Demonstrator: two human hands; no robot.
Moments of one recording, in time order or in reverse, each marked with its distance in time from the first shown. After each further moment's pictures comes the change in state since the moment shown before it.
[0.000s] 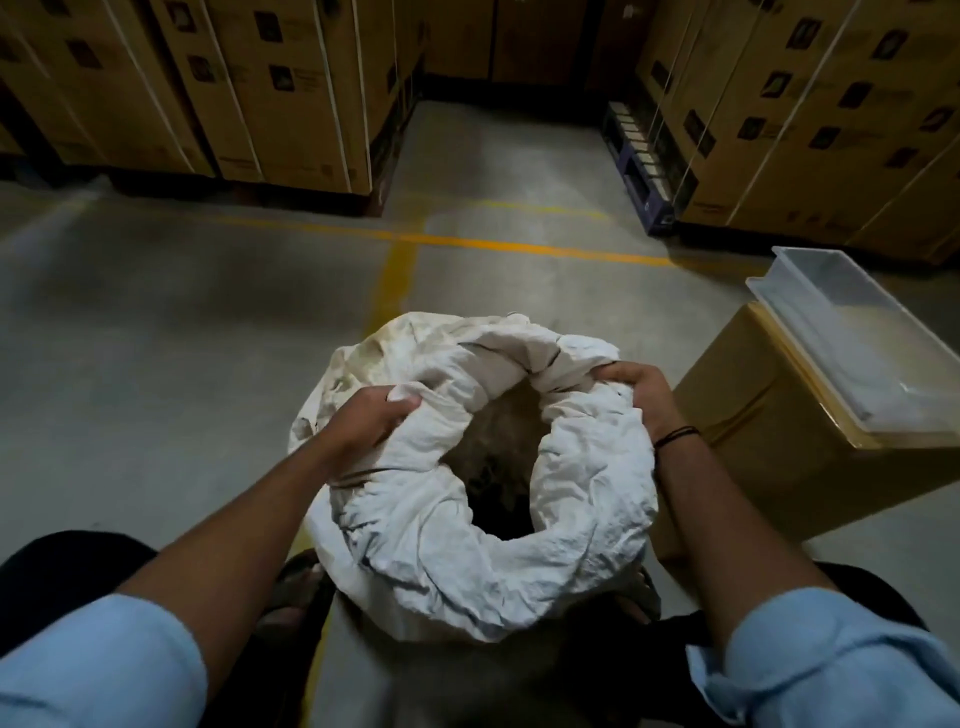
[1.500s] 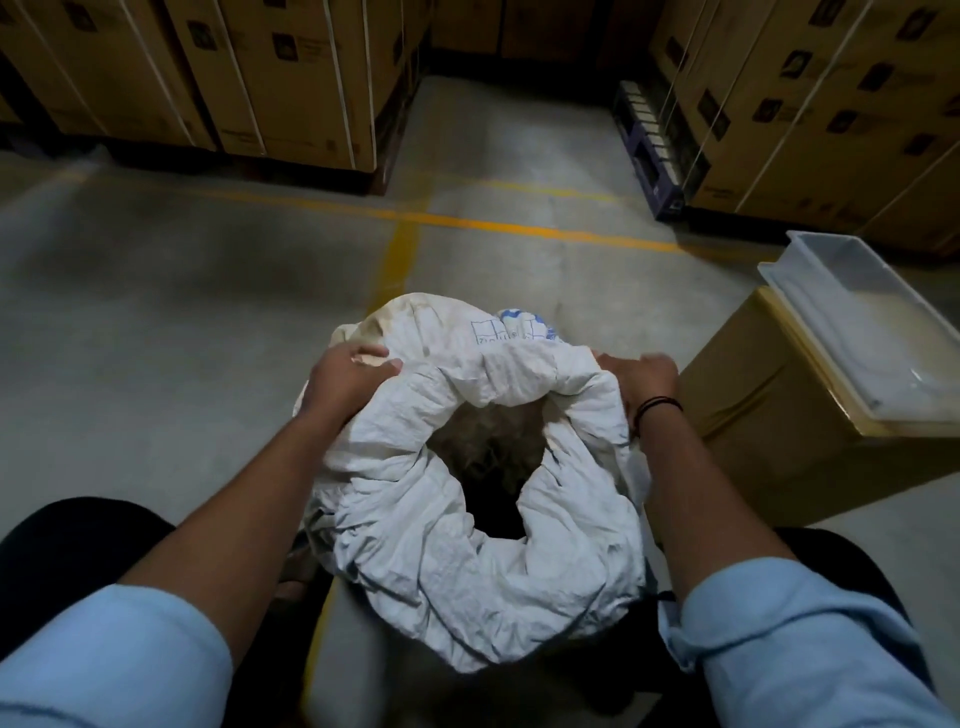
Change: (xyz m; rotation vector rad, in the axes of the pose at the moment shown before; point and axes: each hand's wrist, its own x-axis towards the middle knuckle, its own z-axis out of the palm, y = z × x) left_hand -0.009 0.022 -0.016 0.125 0.341 -0.107; right_hand 0.039 0.015 -0.006 -0.537 0.489 -0.142
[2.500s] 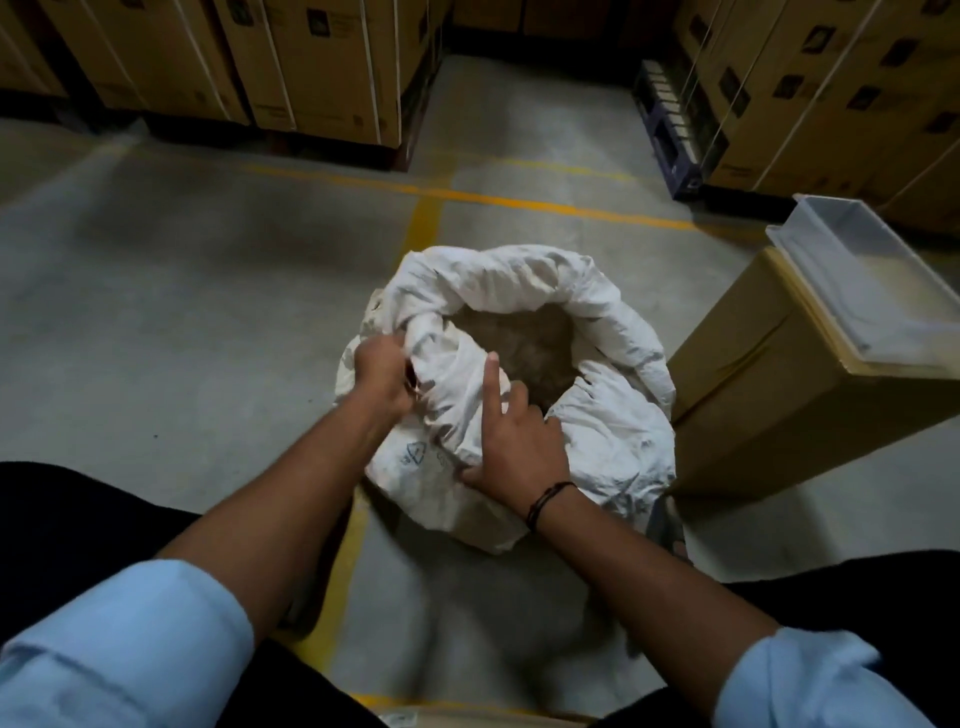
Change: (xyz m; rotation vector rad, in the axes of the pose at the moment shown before) left_hand -0.088 -0.008 0.005 -0.898 0.022 -0.350; right_hand -0.219 0.084 0.075 -1.140 -0.111 -0.887
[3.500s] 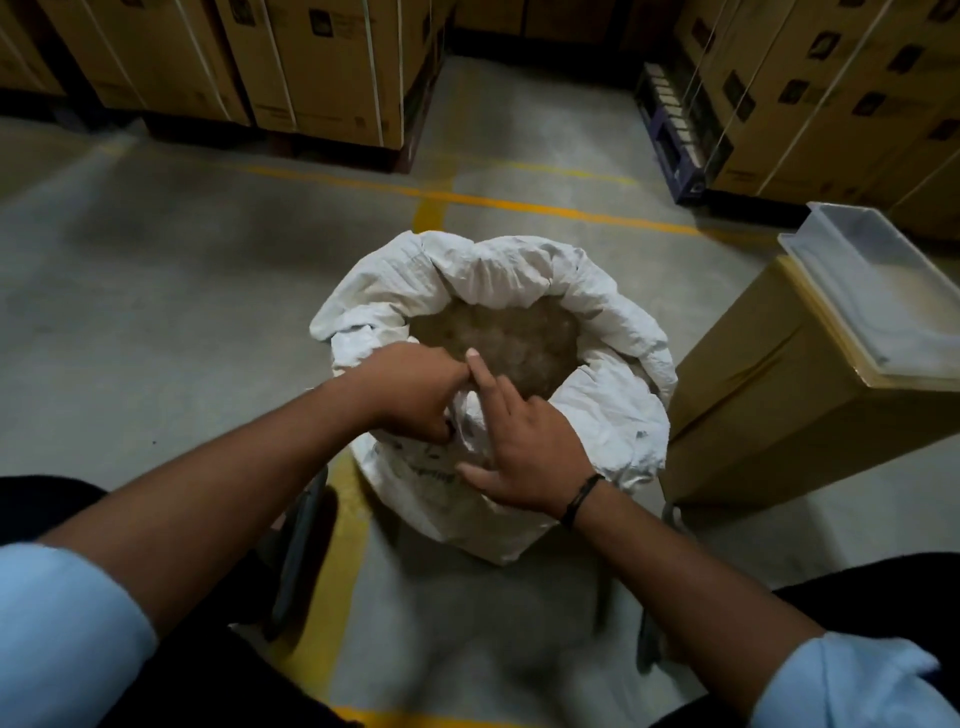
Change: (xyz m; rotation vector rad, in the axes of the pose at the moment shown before) left_hand -0.018 0.035 -0.006 2.066 -0.640 1.096; right_hand 0.021 0.016 -0.014 0.130 0.238 -0.377
